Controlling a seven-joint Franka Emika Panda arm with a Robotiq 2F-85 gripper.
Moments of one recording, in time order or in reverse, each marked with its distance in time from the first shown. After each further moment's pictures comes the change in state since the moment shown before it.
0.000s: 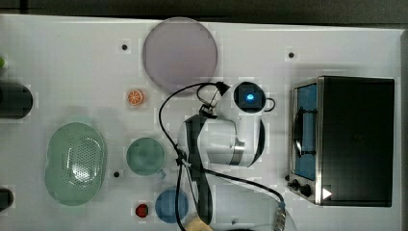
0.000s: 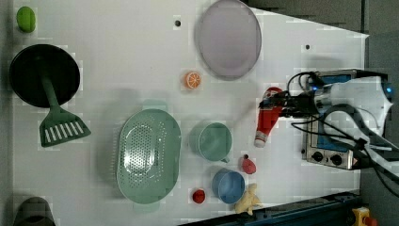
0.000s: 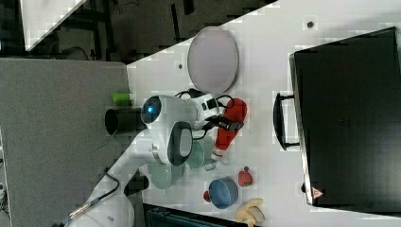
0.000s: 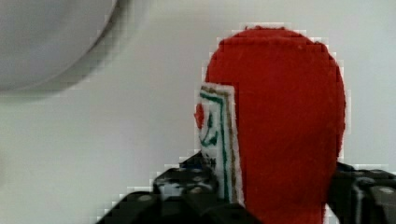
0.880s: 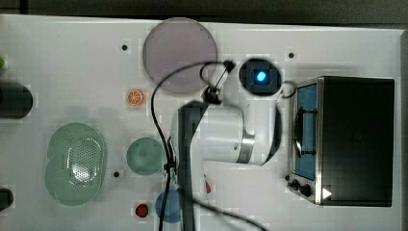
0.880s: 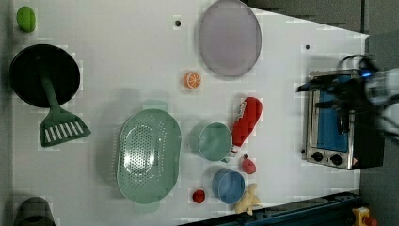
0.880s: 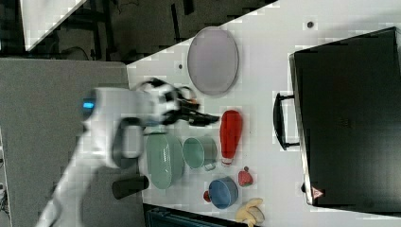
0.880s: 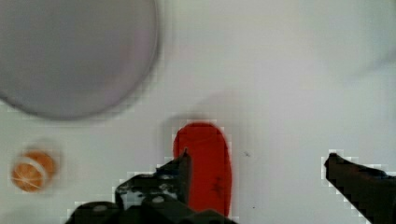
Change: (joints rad) arm 0.008 -0.251 -0.001 0.174 0.013 -0.330 0.070
